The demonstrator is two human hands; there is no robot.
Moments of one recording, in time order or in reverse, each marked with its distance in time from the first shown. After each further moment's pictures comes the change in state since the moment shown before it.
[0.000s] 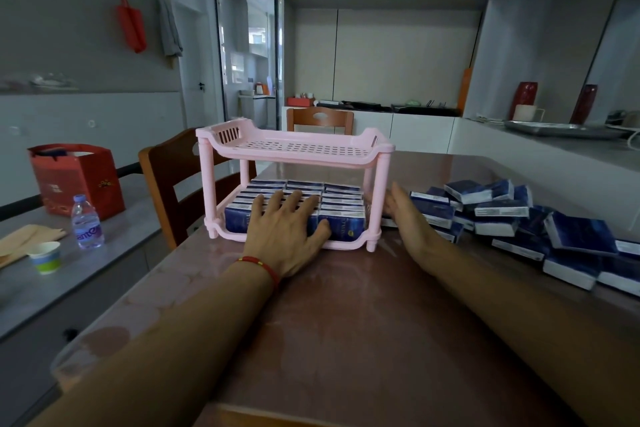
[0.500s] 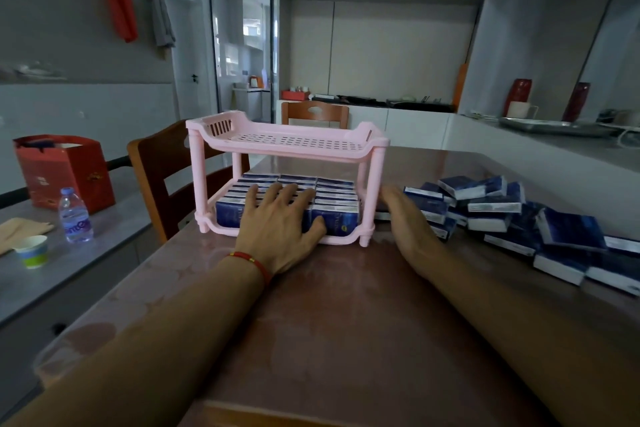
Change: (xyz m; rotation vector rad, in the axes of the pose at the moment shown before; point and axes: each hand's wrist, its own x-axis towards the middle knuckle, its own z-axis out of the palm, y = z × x) left_hand -0.003 0.001 -0.006 -0.034 0.037 0.039; right_hand -0.004 0.005 -0.003 -0.220 0.157 -0.037
